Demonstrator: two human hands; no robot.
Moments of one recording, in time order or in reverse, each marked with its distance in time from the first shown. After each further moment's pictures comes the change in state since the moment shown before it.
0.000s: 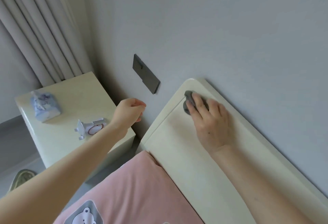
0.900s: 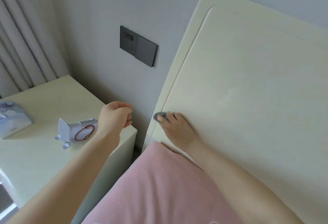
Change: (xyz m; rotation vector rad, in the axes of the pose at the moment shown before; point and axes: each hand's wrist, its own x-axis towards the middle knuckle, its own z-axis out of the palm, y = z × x) left_hand 0.035 -0.185 -0.015 -0.207 0.001 0.117; right_hand -0.143 -0.178 0.183 -0.164 -0.219 -0.088
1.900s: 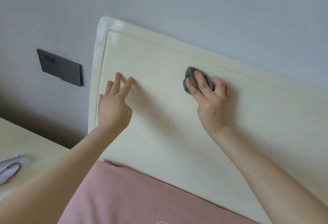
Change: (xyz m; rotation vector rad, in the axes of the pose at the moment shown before) left_hand -0.053 0.047 0.156 0.762 -0.149 0.862; right_hand -0.117 0.204 -0.162 -0.200 0.418 0.488
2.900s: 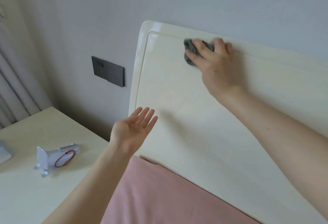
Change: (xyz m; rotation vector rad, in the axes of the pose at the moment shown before) left_hand -0.055 -0.042 -0.024 -1.933 0.029 -0.892; right_hand 0.089 -0.039 0.040 0.089 0.063 -0.121
